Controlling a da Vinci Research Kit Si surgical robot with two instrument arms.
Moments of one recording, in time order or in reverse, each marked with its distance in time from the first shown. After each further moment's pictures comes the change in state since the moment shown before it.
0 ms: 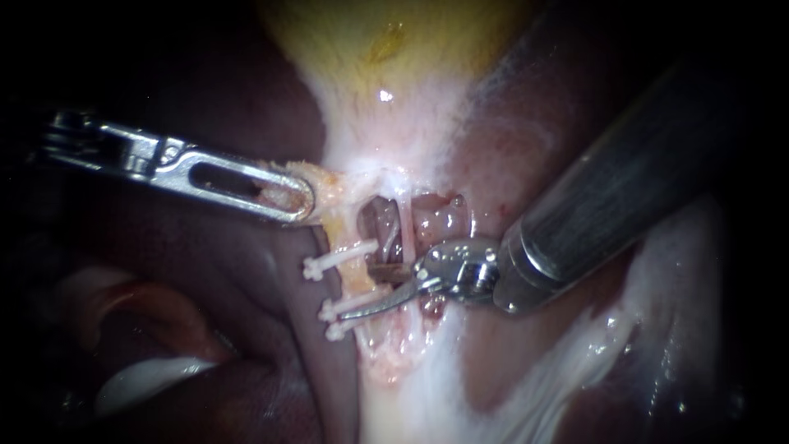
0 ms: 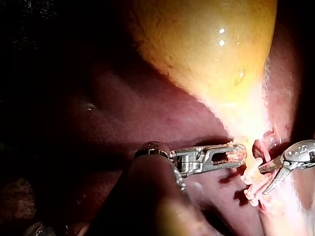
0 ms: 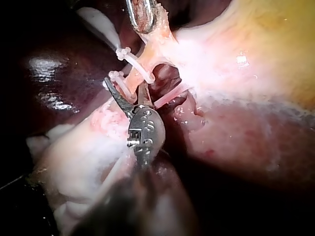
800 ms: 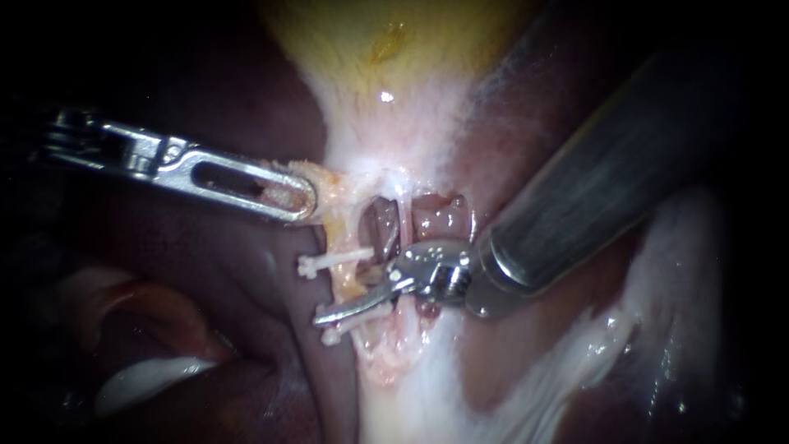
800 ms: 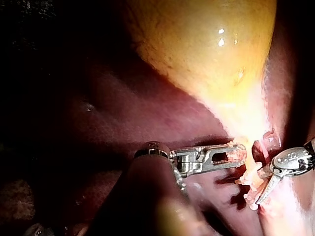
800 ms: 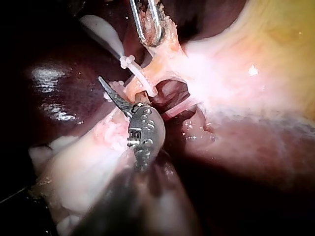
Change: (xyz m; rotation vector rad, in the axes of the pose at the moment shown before) right arm 0.001 0.000 0.004 0.127 0.054 -0.029; left arm 0.000 0.000 0.000 0.000 0.000 0.000
